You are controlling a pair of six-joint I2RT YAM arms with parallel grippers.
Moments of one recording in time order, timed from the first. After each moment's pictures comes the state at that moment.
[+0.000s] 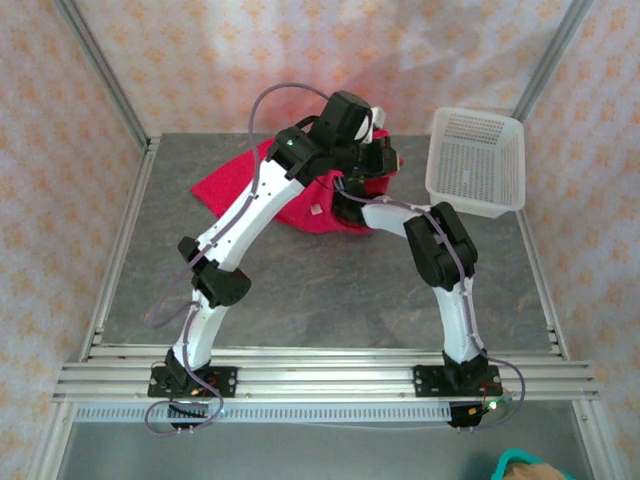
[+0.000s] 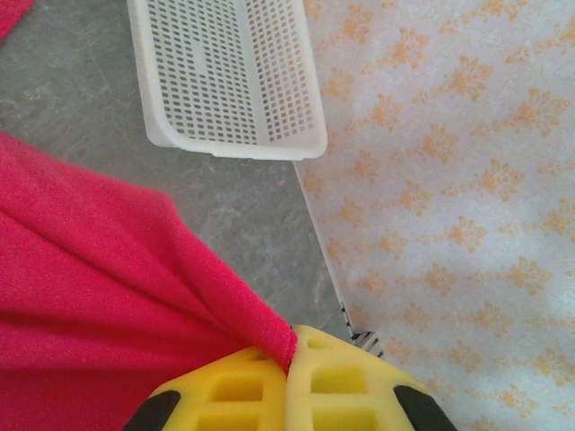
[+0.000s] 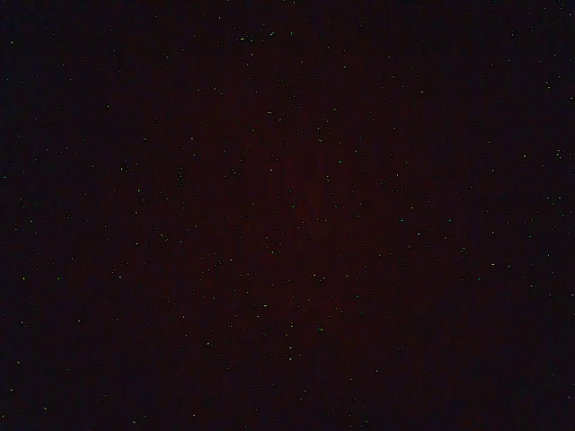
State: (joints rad) left arm -0.72 2.16 2.62 -1.06 0.32 -0.78; right arm 0.55 2.18 1.52 -0.04 0.01 1.03
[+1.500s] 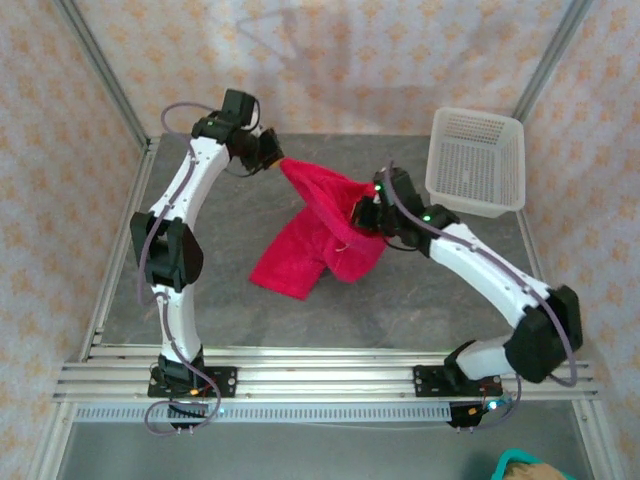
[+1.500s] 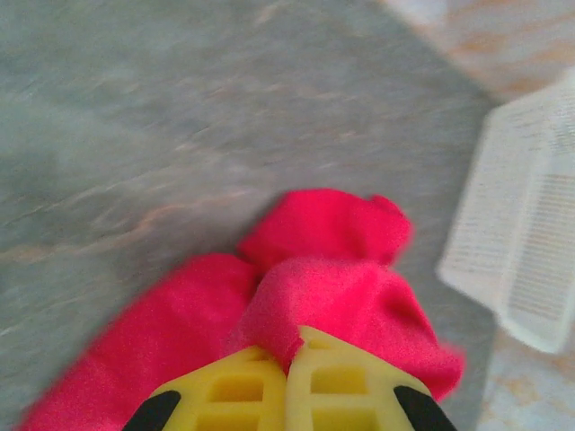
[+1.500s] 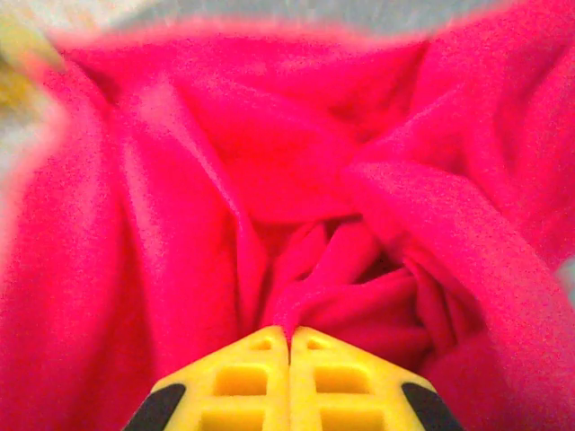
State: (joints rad) left arm -0.17 2.03 1.99 -0.94 0.36 -0.72; right arm 0.57 1.34 1.19 -0.53 -0.03 0.74
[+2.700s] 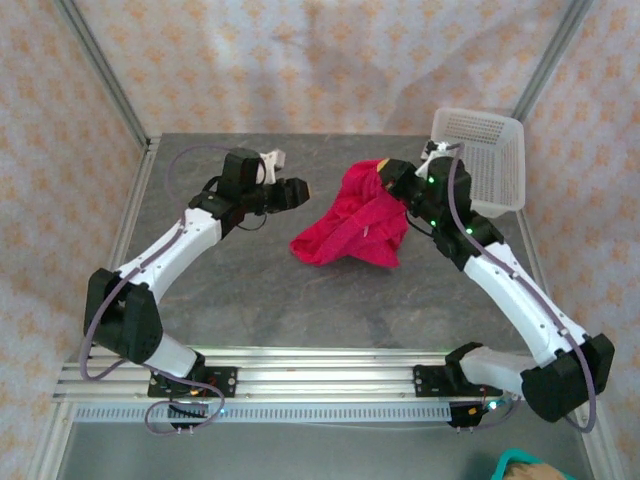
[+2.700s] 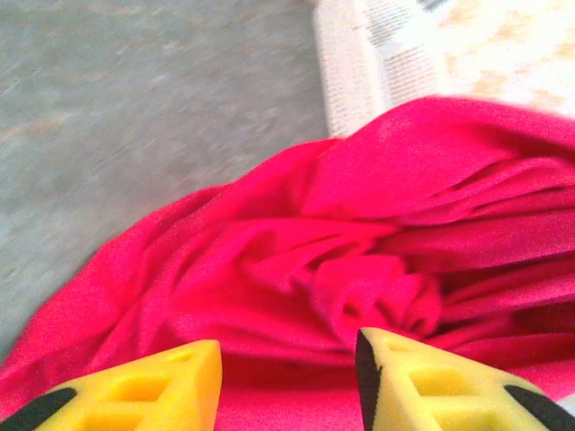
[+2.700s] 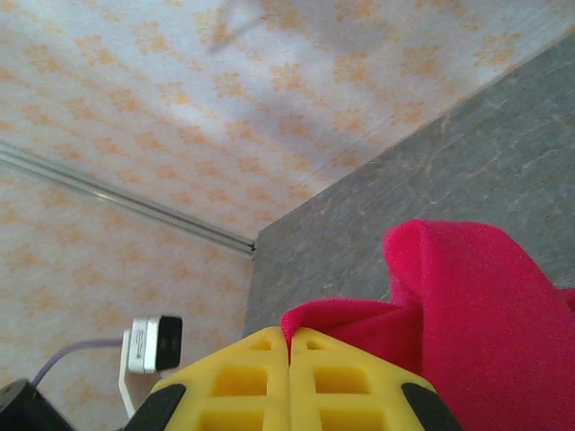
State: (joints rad) left arm -0.35 1.51 1.21 -0.25 0.48 -0.62; right arm 0.43 1.14 1.10 -0.18 -0.11 0.94
